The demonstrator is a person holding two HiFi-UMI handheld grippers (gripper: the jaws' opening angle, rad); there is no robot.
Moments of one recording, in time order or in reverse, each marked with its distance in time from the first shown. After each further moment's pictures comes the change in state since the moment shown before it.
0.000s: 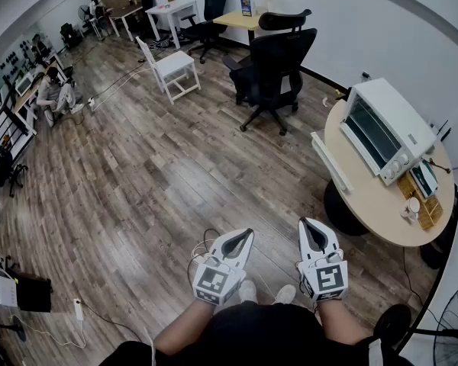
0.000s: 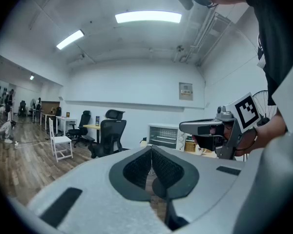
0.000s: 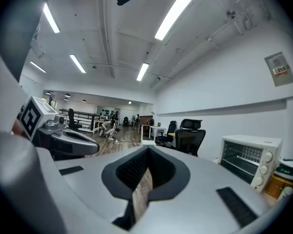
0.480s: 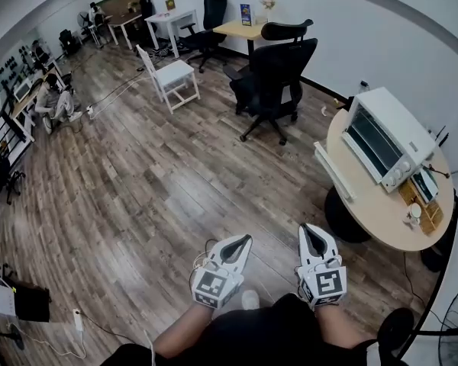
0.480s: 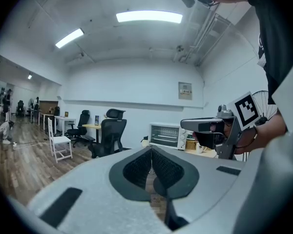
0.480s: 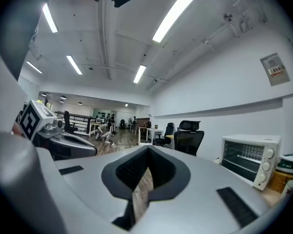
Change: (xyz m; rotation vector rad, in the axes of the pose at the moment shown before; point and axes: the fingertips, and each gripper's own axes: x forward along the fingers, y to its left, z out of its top) left arm -0.012 0.035 -0.007 0.003 0.012 -0.022; right arm 0.020 0.019 0.003 0.025 -0.025 -0.045
